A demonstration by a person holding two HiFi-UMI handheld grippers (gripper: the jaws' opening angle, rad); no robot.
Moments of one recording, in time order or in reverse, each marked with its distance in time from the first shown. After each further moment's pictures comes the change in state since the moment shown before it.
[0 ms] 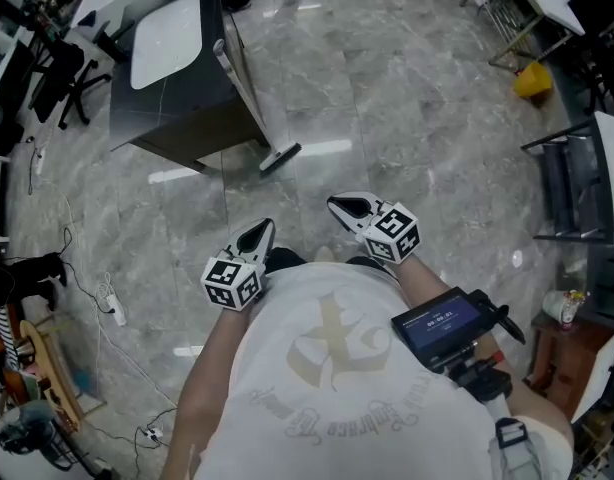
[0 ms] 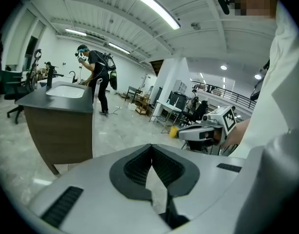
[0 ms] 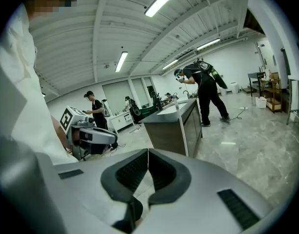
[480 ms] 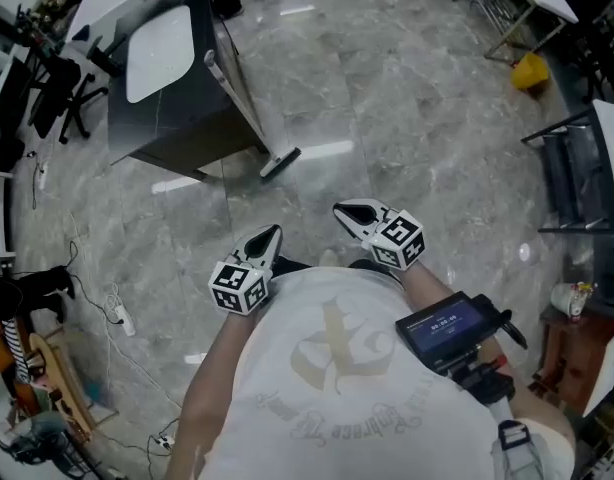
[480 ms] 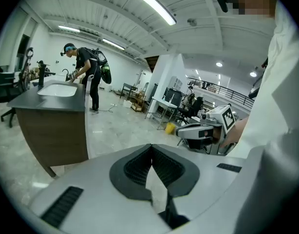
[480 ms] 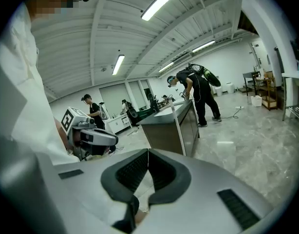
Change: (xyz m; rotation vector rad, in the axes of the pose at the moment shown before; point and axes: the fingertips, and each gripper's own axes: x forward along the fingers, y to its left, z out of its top) left arm 0.015 -0.009 -0.006 0.030 0.043 -0.041; right arm -0.010 -0.008 -0.011 0.035 -0.029 -0.021
